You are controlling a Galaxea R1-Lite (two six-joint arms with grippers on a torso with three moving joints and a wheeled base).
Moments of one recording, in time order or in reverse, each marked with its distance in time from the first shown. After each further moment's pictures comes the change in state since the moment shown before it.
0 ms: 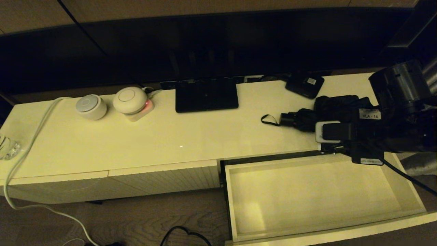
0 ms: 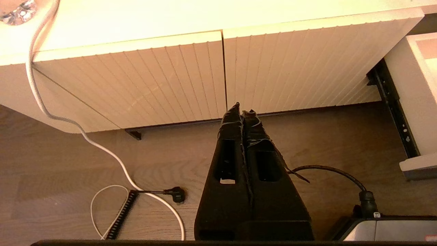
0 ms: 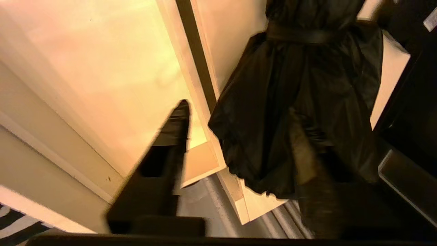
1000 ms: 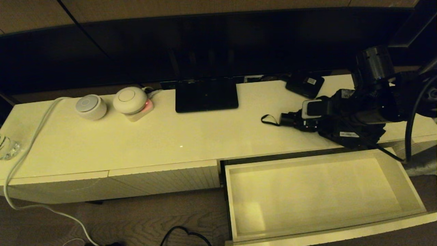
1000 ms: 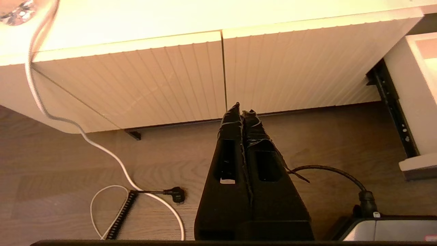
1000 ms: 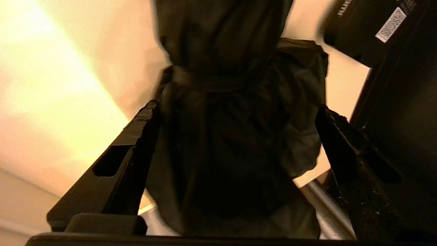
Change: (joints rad) left arm 0.000 0.000 0.000 0.000 0.000 0.000; right arm -0.068 0.204 -0.277 -0.014 -0.001 -0.055
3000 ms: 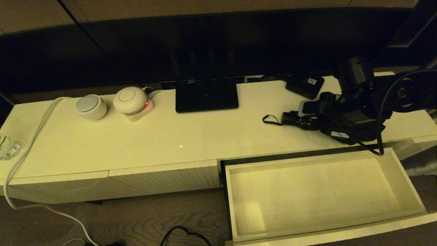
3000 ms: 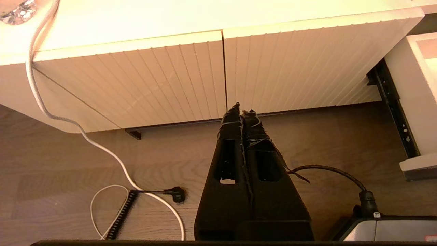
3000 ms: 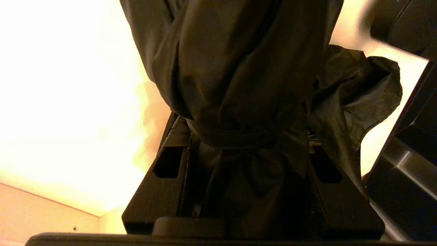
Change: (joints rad) left arm 0.000 0.000 0.000 0.001 0.000 0.000; right arm -0.060 0.129 -0.121 0.074 0.012 0.114
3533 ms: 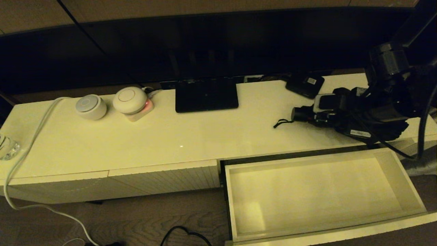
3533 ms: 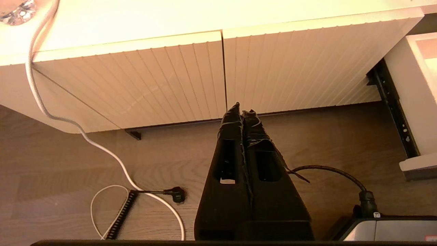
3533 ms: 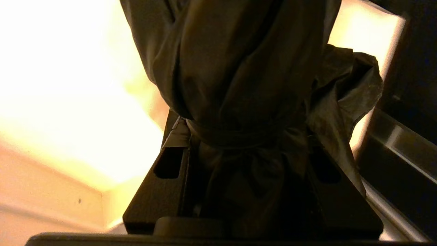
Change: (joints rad) left arm 0.000 0.000 0.000 -0.001 0.000 0.000; right arm 0.011 -0.171 0.110 0.005 -0.003 -0.011
